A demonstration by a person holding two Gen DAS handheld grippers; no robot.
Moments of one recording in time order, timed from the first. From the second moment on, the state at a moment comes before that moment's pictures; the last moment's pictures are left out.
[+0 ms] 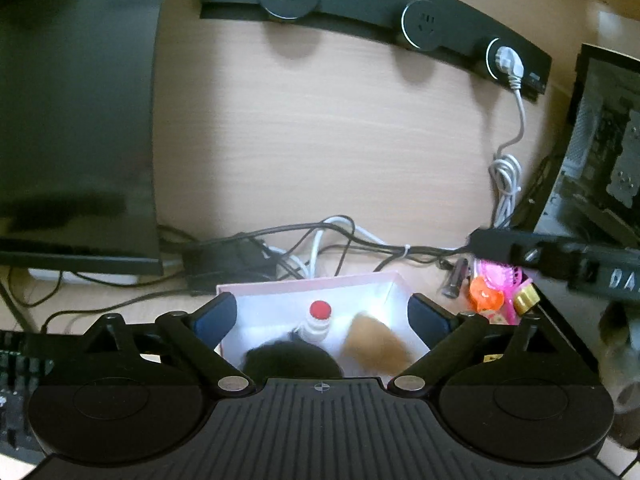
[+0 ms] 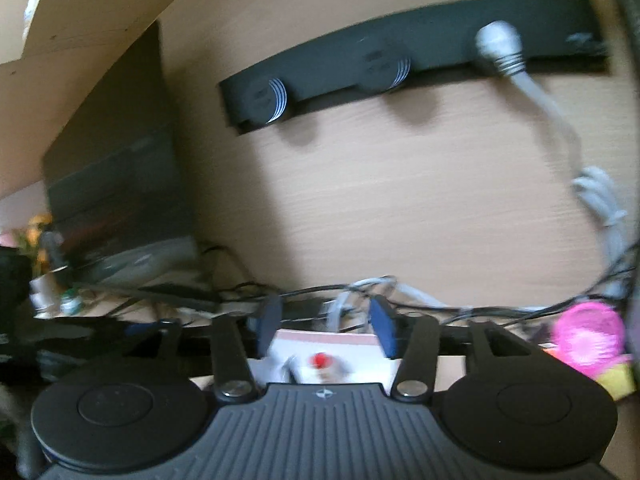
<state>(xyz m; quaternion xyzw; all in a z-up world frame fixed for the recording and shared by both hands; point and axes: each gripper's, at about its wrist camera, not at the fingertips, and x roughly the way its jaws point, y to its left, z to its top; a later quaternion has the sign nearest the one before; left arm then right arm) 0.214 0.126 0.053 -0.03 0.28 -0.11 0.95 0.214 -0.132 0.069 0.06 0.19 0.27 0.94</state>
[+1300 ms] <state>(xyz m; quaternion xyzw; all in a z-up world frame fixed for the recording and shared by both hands) 0.129 0.045 -0.021 0.02 0.41 -0.19 0.89 0.265 -0.164 -0.052 -0.08 0.27 0.02 0.96</state>
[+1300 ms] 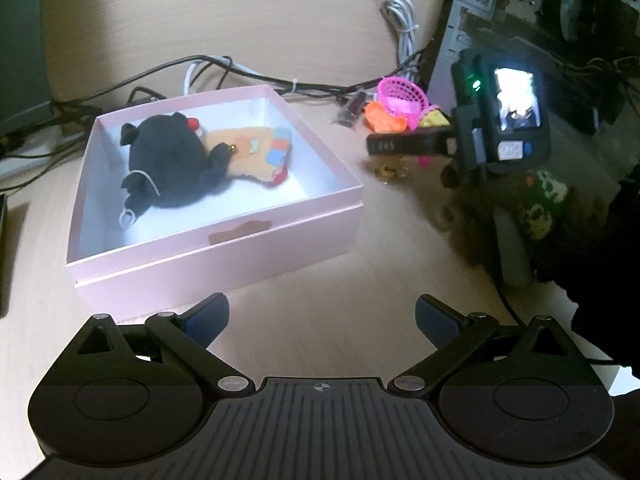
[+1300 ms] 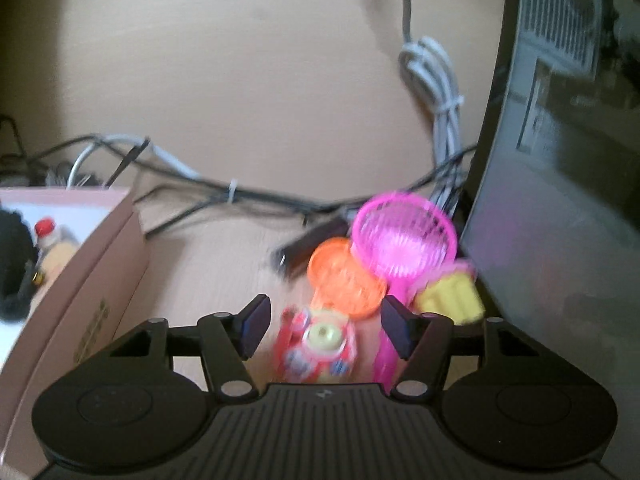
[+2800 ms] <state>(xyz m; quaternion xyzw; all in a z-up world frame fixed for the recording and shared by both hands) 0.035 0.040 -0.020 0.04 0.41 -0.16 0.89 0.029 -0.184 -0.008 -0.07 0.30 0.28 0.91</state>
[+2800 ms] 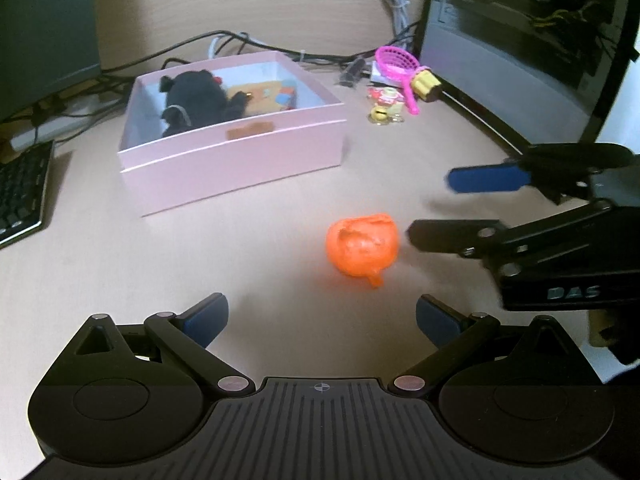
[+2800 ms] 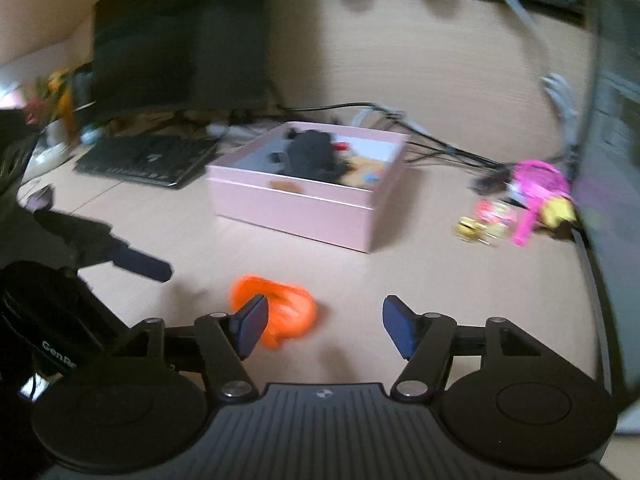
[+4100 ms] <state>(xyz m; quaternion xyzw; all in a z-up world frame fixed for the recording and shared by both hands) 0.061 0.049 0.002 -0.04 0.37 -0.07 0.92 0.163 -0.184 0.012 -0.07 0.27 0.11 0.95</state>
